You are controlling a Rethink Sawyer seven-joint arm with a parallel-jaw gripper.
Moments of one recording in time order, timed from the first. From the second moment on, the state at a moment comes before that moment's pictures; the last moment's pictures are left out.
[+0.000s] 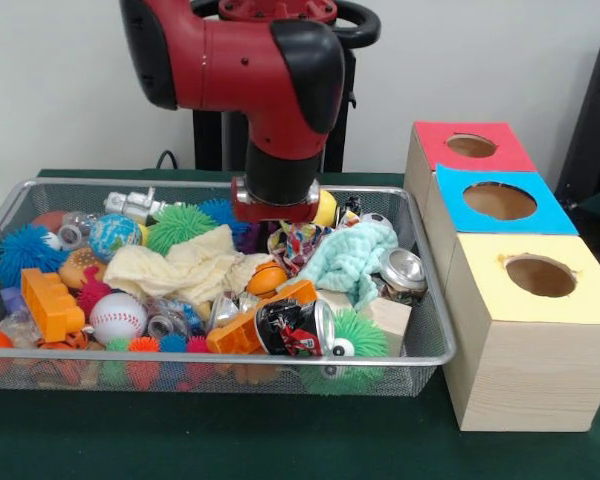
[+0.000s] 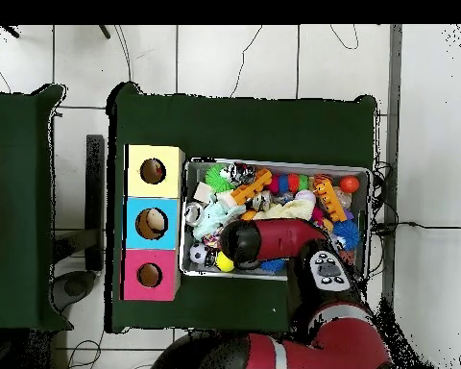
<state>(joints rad) -0.33 -0.42 0.05 1.64 -0.40 0.56 1.67</state>
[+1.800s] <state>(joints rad) -0.43 -0.50 0.07 1.74 -0.39 0.44 1.67</state>
